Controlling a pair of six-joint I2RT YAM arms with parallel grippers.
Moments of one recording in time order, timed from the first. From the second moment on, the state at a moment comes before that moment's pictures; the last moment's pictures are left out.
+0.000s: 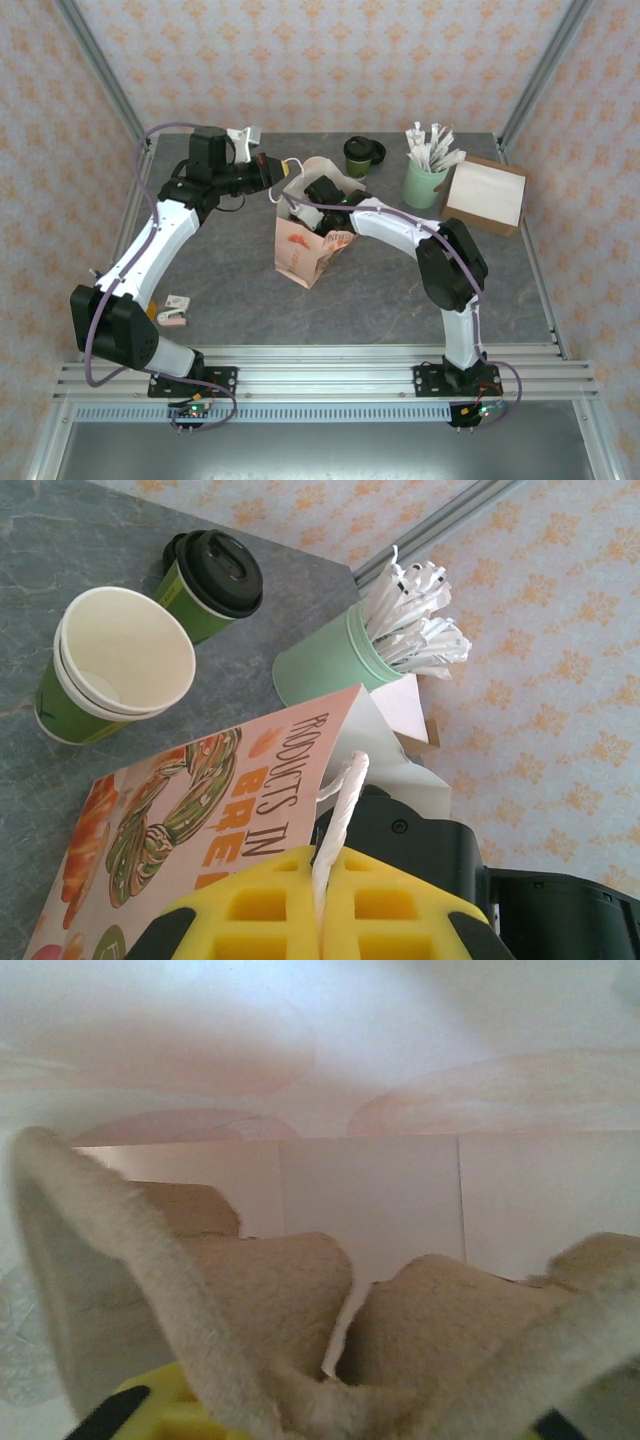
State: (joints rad) left arm -0.21 1.45 1.34 -0.39 0.61 -0.59; right arm 0.72 1.99 1.53 -0.69 -0.19 -0.20
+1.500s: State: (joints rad) left arm -0.28 1.44 1.43 -0.59 0.47 -0.22; right arm 0.75 1.67 1.40 -0.67 -0.13 -0.16
